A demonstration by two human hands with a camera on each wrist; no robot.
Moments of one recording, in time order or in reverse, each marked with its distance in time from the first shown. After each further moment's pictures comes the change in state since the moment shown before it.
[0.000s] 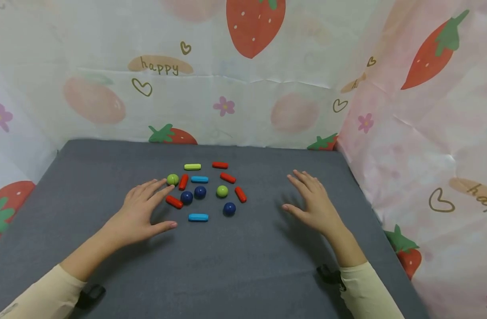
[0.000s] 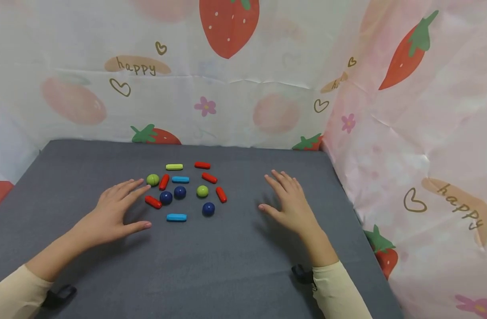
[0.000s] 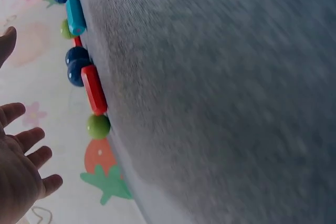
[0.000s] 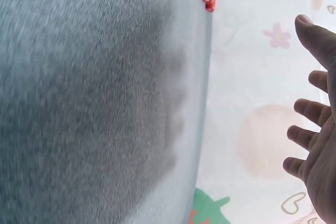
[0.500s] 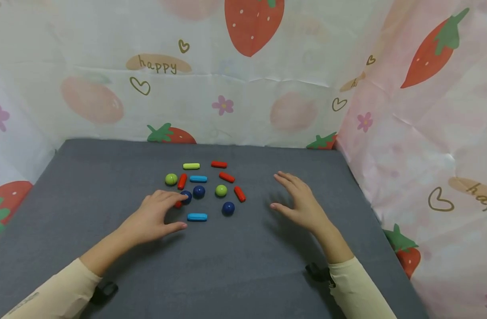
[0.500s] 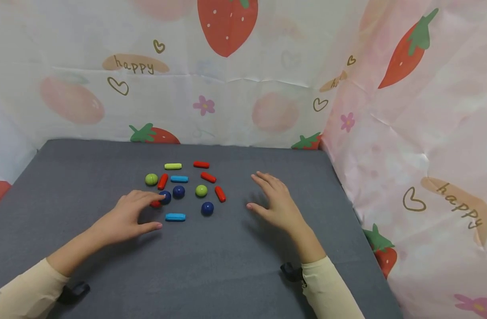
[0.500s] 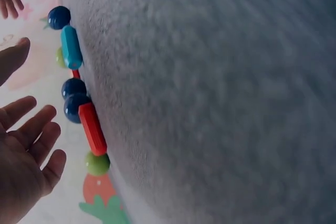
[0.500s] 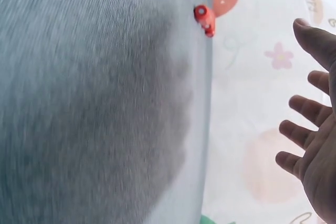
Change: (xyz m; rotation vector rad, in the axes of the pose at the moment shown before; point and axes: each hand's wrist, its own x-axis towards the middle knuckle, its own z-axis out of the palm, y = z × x) left_hand 0.018 0.016 0.020 -0.119 -0.077 -0.005; right_hand 0.015 -0.015 0.017 0.148 -0.053 0.028
